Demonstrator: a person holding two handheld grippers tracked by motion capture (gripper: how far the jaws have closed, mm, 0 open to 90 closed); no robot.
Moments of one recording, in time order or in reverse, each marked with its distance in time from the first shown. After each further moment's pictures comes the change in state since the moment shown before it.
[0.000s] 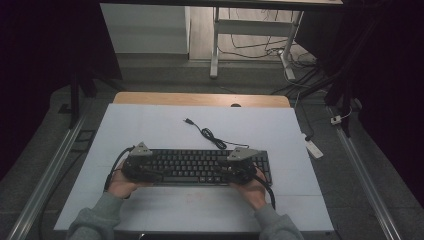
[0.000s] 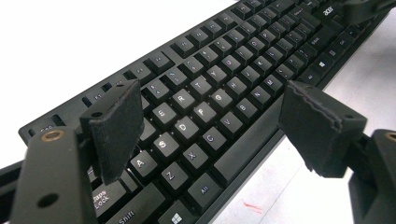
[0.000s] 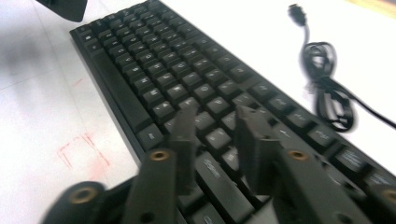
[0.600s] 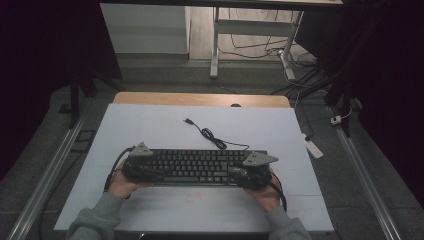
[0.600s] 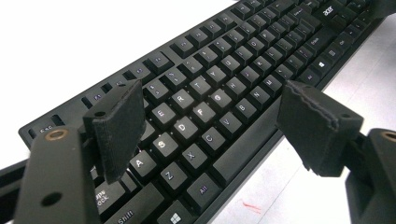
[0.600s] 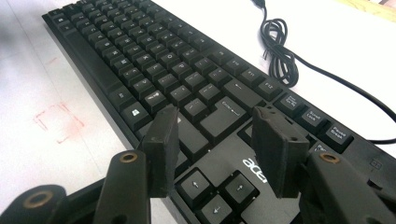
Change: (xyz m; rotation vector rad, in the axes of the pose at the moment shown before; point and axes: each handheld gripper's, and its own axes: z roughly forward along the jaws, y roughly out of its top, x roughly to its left) left arm -0.001 0.000 -0.001 0.000 0.002 0.003; right arm -0.013 -0.029 -0.037 -0.028 -0.098 0.031
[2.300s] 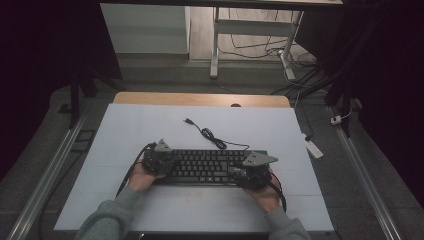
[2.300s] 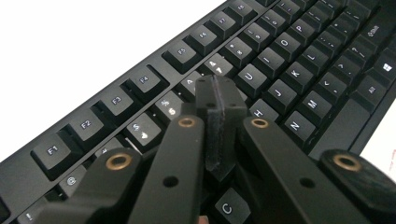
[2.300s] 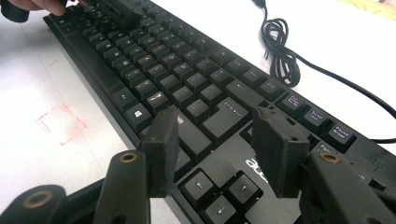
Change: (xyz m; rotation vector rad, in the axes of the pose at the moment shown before) left arm 0.001 0.016 0.061 0.085 0.028 0.063; right arm 0.002 0.000 0.000 0.005 -0.003 0.010
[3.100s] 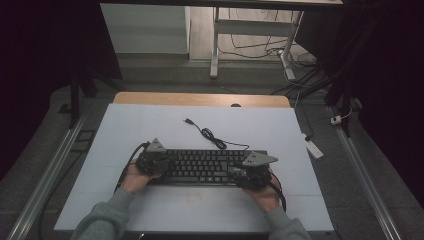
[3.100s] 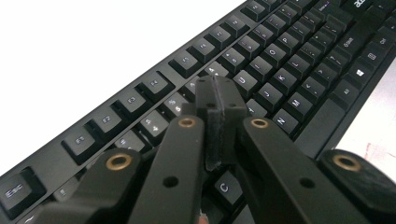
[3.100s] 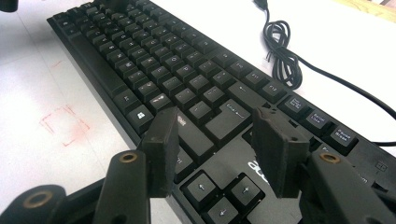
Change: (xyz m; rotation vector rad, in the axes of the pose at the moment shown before) left arm 0.001 -0.002 -0.018 -0.042 -0.004 0.001; right arm 0.000 0.001 0.000 -0.005 0.007 -0.002
